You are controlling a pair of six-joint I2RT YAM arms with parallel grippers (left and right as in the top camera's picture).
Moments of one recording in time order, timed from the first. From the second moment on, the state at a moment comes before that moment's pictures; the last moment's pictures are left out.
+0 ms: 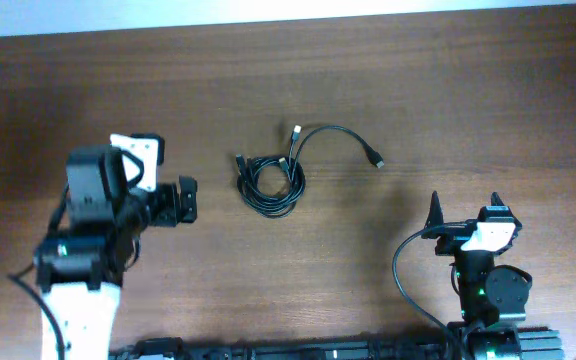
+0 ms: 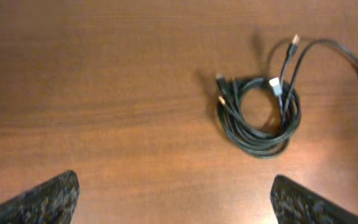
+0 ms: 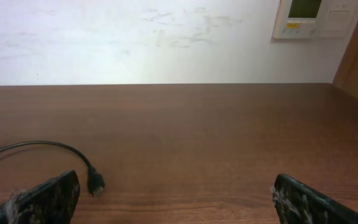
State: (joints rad) left arm 0.00 1.06 1.09 -0.94 0.14 0.04; right arm -0.03 0.02 0.01 -0.07 0.04 -0.01
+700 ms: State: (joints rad) left arm -0.28 1.46 1.12 -0.79 0.18 0.04; right arm -0.03 0.02 0.01 -0.08 0.04 -0.01
